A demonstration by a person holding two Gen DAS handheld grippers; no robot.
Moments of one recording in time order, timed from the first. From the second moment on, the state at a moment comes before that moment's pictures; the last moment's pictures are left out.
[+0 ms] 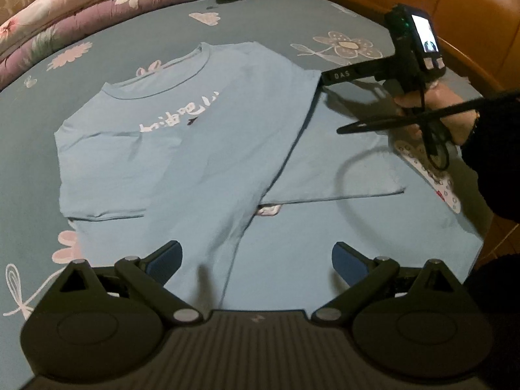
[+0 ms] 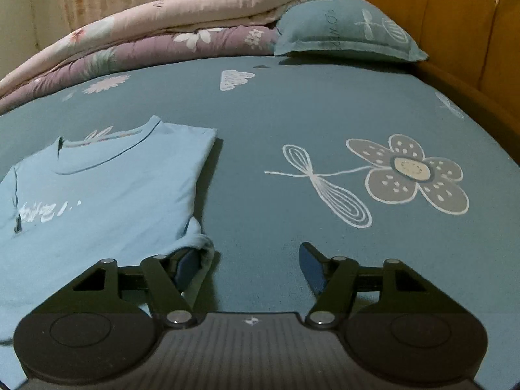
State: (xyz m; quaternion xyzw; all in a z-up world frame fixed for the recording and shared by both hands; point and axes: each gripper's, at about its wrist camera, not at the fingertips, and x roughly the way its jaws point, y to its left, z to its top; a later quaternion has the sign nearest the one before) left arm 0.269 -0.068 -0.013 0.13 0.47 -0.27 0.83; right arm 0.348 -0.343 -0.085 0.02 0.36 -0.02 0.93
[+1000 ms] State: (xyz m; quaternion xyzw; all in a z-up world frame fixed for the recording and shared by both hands) left arm 0.273 -0.037 -0.022 0.07 0.49 -0.16 0.86; right arm 0.380 -0.332 -0.050 0.01 0.33 0.06 0.94
